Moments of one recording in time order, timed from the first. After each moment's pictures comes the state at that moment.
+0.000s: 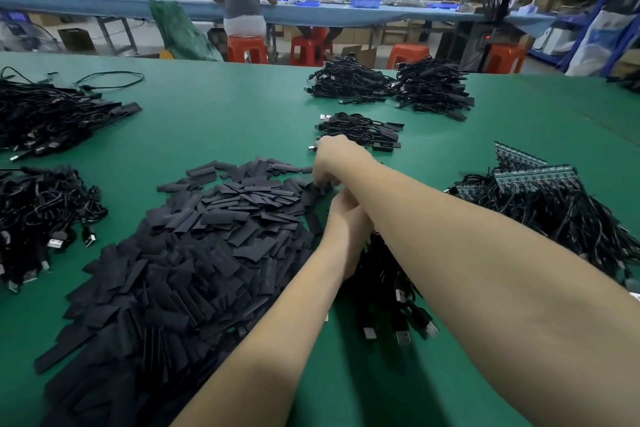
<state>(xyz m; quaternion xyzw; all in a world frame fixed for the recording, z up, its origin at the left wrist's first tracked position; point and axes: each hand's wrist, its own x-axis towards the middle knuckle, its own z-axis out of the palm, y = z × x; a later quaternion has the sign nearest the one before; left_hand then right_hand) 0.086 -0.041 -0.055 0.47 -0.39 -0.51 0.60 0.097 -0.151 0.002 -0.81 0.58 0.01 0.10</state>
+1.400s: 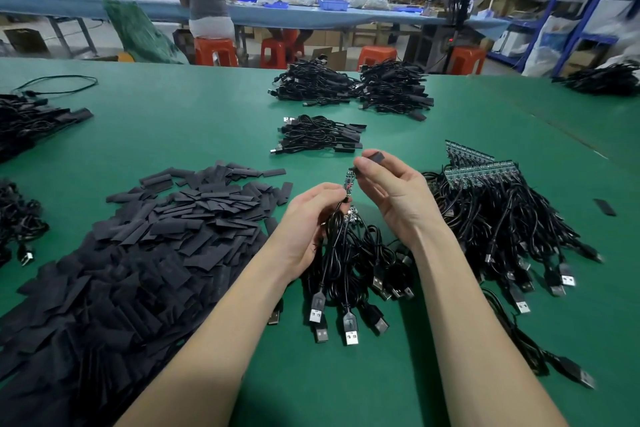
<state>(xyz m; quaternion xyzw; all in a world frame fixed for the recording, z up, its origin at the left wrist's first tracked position) 0.095 -0.036 -0.050 0.39 -0.44 -0.60 0.55 -0.051 -0.078 -0.022 -0.42 0.31 -0.56 0.65</state>
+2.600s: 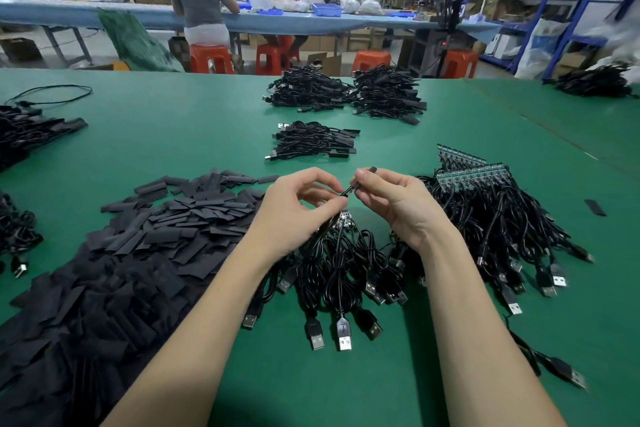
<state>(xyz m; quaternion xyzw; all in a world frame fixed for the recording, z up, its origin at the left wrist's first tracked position) 0.116 -0.044 -0.033 0.47 -0.67 -0.31 0.49 -0.069 -0.083 -0.021 -0.42 0.36 -0.50 0.67</state>
